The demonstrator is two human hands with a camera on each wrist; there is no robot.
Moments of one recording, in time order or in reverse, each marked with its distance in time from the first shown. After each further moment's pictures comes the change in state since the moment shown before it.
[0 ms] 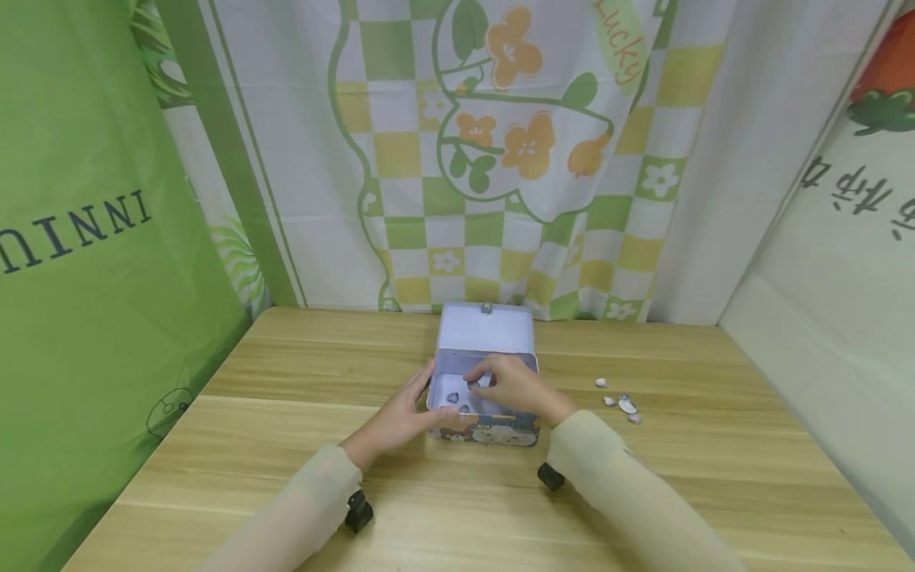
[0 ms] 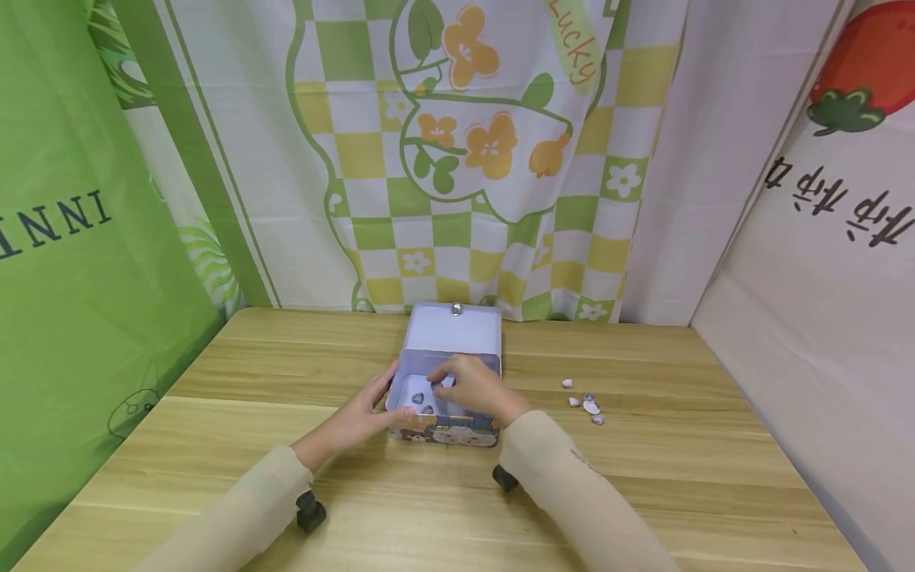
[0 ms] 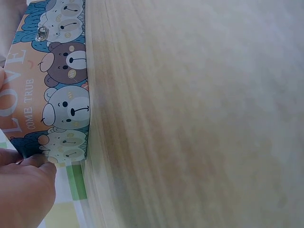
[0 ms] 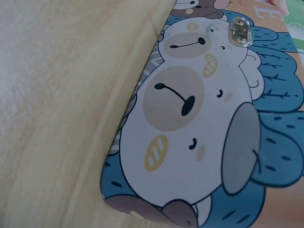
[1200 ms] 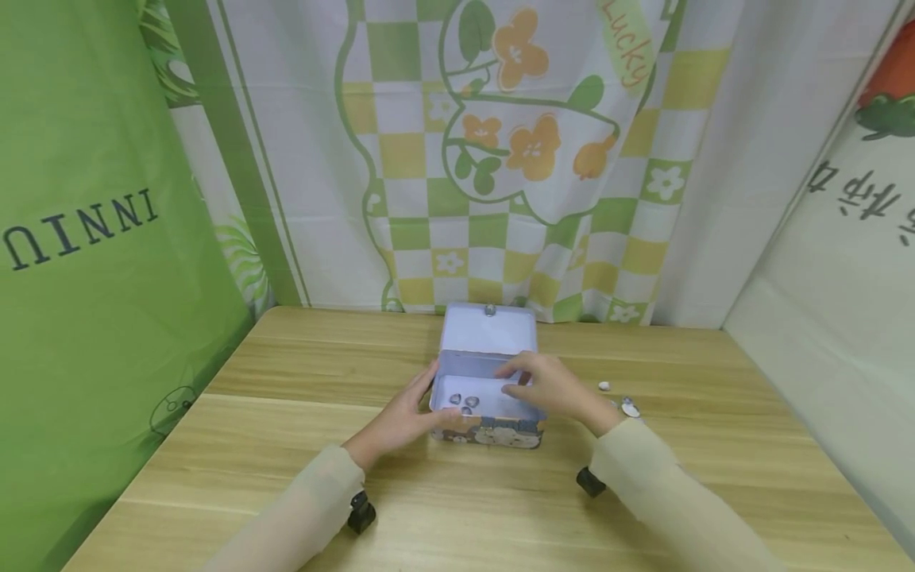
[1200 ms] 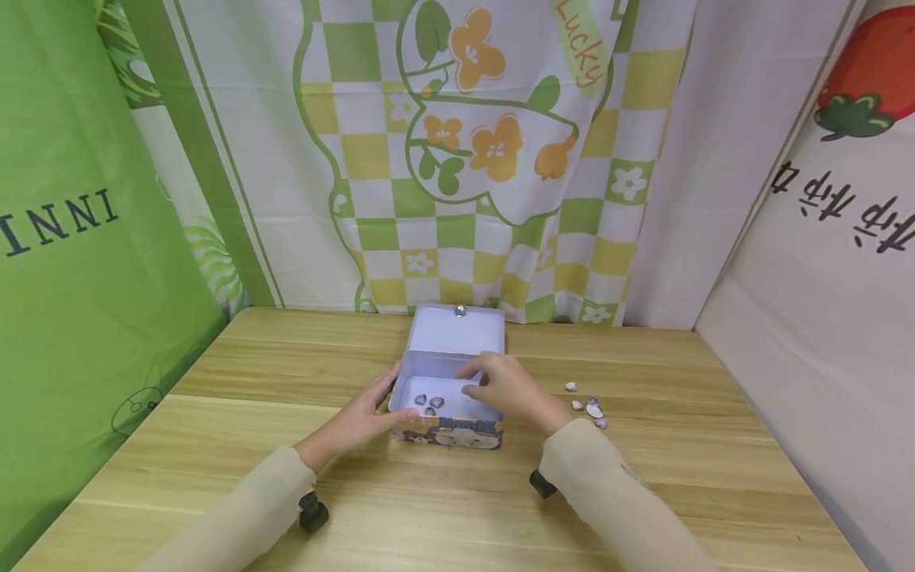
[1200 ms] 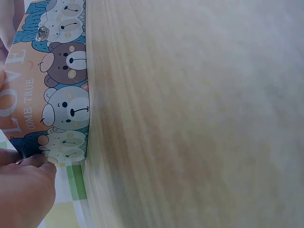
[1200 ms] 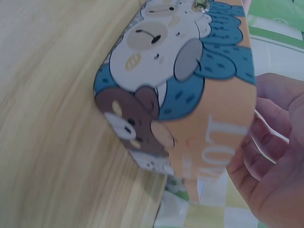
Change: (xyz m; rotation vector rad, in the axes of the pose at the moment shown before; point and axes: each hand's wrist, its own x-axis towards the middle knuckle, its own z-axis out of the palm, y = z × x) left_hand 0.001 -0.003 0.000 0.040 0.028 0.044; right_hand -0.032 0.006 -0.034 -0.053 0.053 -0.051
